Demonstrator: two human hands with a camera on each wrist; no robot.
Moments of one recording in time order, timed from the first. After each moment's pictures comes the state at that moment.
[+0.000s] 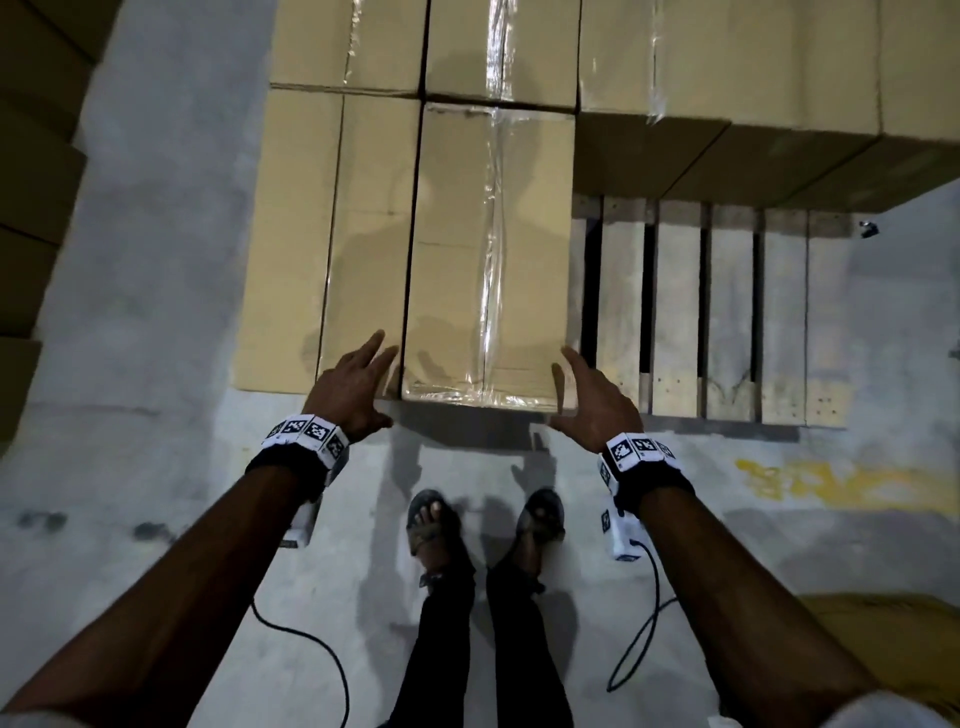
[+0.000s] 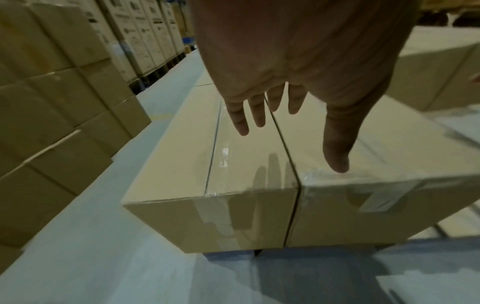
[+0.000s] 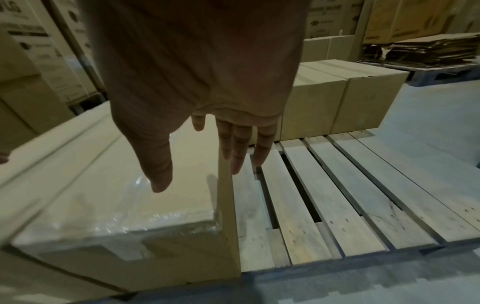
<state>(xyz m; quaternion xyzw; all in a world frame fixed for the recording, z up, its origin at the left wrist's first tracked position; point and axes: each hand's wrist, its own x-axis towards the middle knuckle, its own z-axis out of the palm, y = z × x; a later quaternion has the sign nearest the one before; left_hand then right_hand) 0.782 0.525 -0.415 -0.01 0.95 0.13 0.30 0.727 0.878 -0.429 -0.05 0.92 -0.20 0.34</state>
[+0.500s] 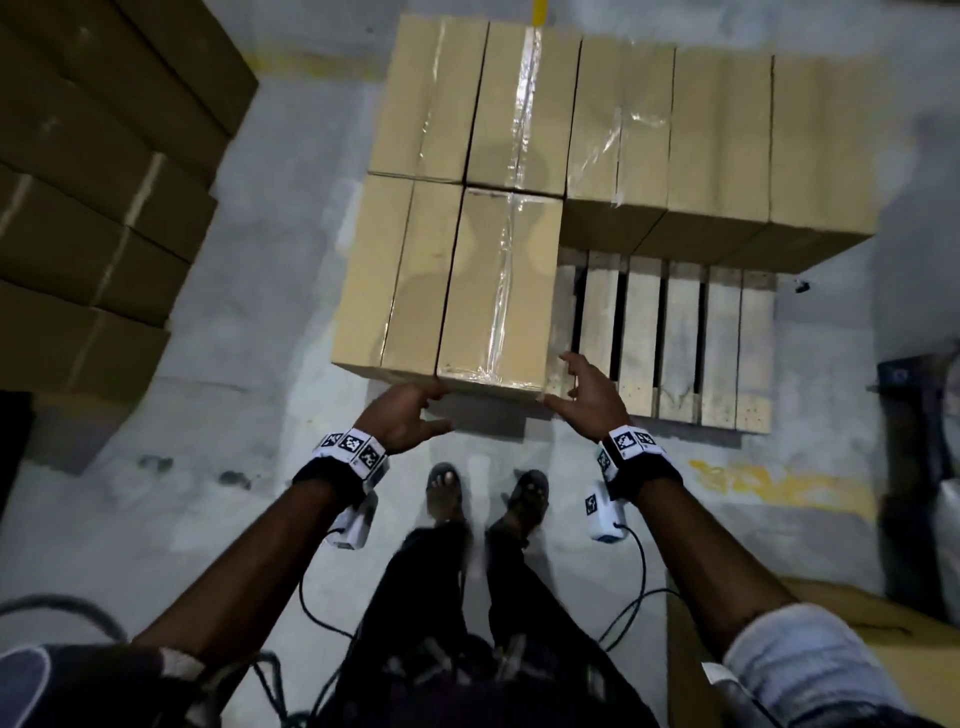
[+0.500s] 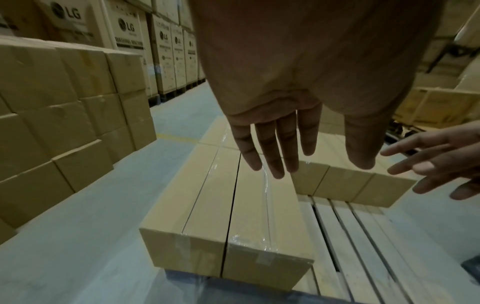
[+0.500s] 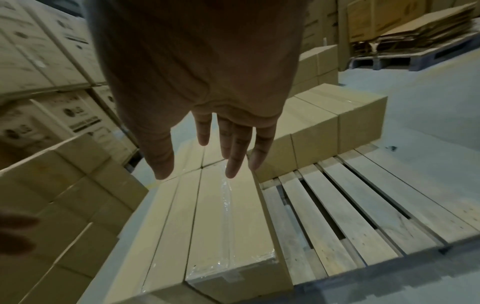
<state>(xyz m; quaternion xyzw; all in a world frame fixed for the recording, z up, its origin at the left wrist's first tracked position) 0.885 0.599 -0.138 -0.07 0.90 0.32 0.29 0.791 0.894 -0.175 -0.04 0.89 -0.34 0.29</state>
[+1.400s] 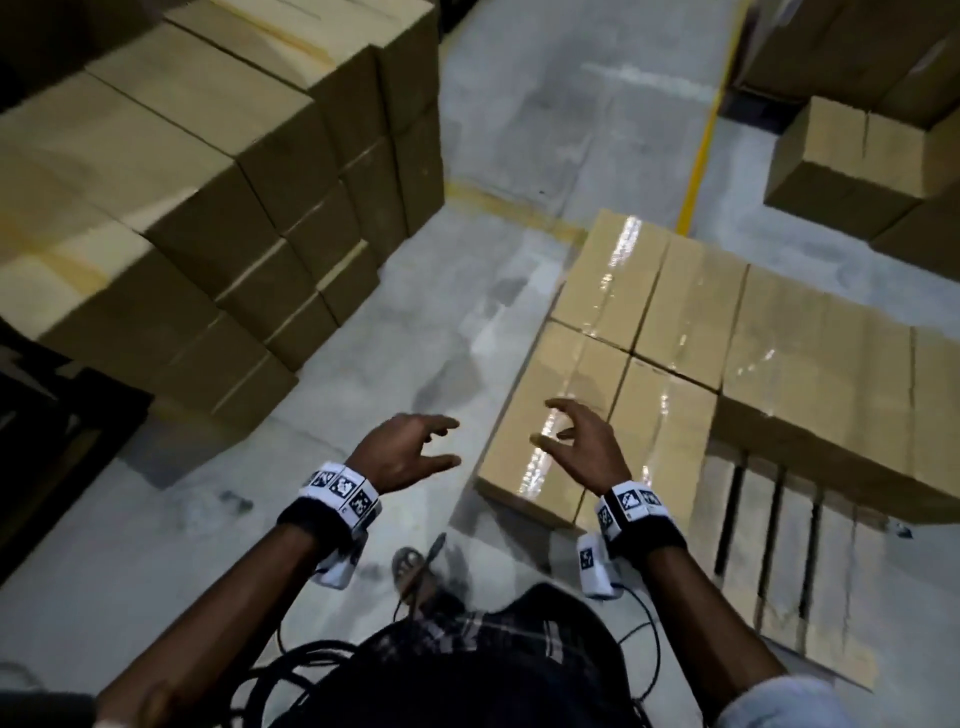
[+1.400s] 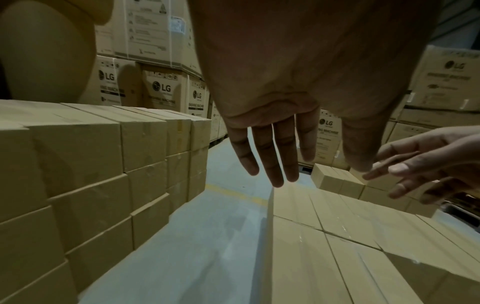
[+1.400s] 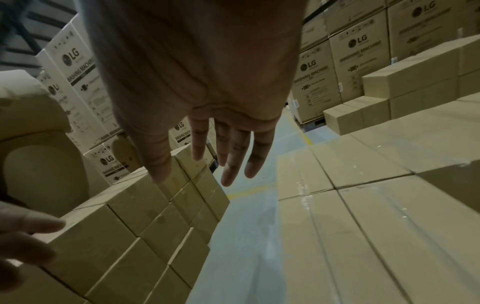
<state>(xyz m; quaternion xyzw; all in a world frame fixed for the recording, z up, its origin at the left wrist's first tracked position) 0.928 0.228 -0.041 -0.12 0.92 0.34 0.16 0.768 0.483 -0.063 -0.20 0.87 -0.36 0.26</state>
